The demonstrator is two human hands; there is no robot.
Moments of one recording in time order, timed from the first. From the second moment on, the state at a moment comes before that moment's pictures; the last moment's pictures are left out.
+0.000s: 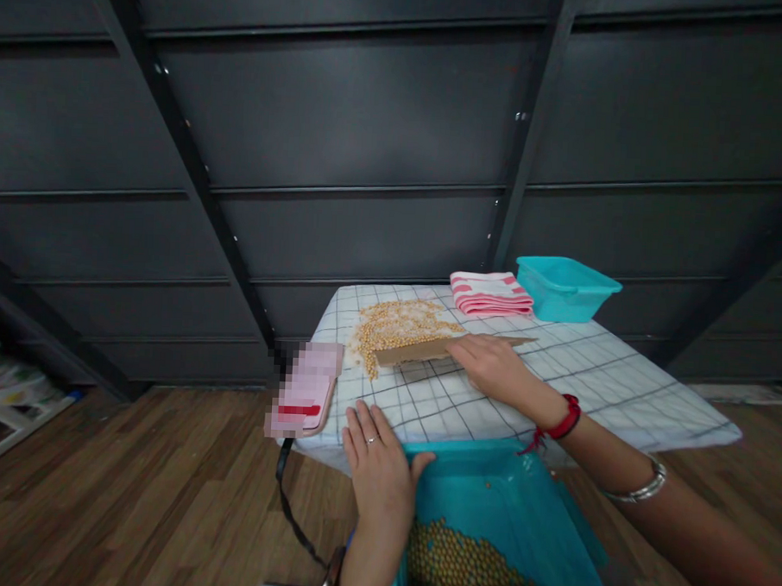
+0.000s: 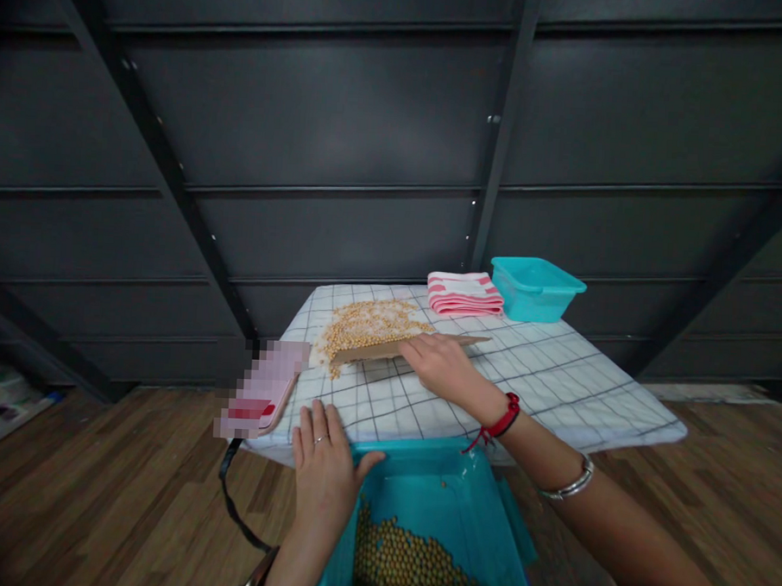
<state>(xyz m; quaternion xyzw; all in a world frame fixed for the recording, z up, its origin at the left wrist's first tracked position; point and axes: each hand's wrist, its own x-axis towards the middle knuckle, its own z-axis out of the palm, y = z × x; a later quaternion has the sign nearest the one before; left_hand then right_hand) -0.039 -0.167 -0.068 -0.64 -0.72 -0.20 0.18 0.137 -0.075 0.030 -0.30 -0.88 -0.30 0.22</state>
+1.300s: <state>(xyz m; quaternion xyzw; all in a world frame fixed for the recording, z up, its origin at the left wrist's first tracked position) -0.040 -0.167 -0.069 -0.65 -0.71 -0.20 0.18 0.155 -0.085 0.040 -0.27 -0.87 -0.33 0.23</state>
